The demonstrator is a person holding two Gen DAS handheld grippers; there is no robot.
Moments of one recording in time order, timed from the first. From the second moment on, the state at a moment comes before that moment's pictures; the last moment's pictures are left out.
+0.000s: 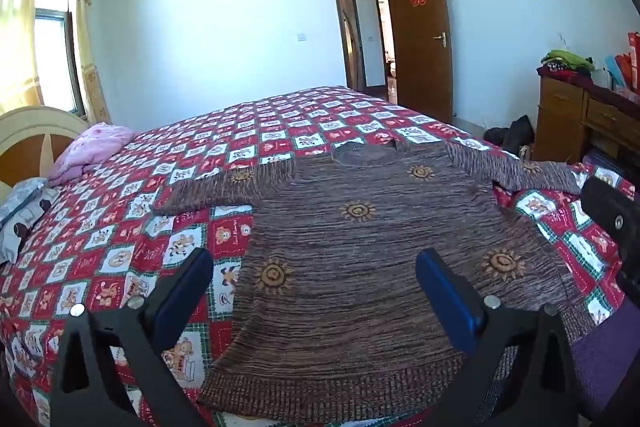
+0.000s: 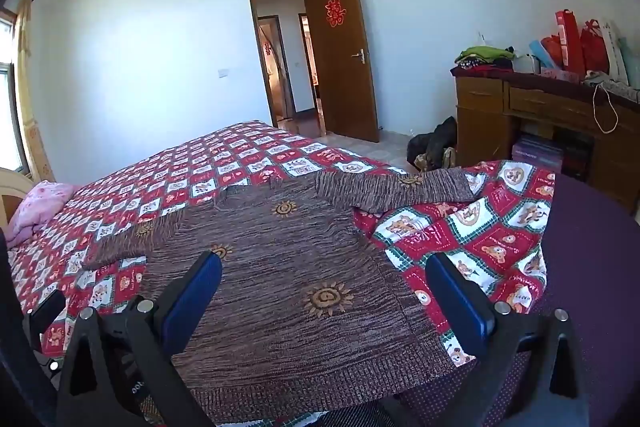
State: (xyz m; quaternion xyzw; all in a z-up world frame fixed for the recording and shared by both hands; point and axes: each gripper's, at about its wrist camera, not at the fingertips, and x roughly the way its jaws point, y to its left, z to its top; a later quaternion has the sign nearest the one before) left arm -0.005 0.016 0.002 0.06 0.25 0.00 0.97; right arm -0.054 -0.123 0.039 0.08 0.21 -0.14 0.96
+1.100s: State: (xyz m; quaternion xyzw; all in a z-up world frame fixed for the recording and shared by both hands) left arm -0.003 0.018 0.003 0.04 0.26 -0.02 0.97; right arm -0.043 -0.141 0.031 0.09 0.22 -0.14 0.96
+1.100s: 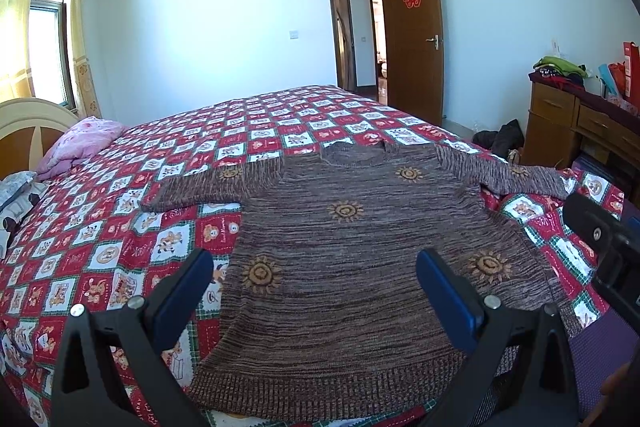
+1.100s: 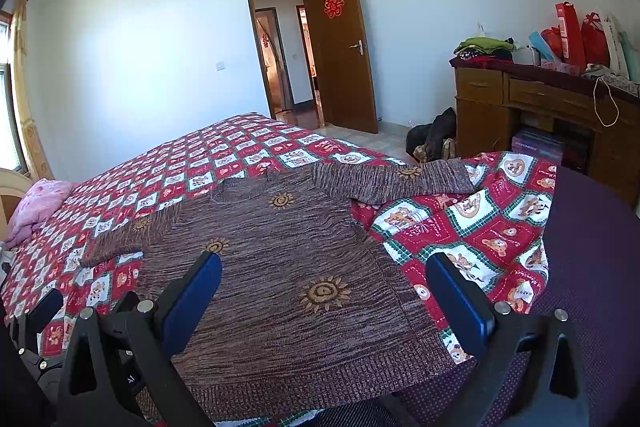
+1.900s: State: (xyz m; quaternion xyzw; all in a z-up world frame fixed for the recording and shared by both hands) left arm -0.002 0.023 0.000 0.03 0.27 -0.02 0.96; right arm -0.043 -0.139 0.030 0.08 0.23 -0.13 0.96
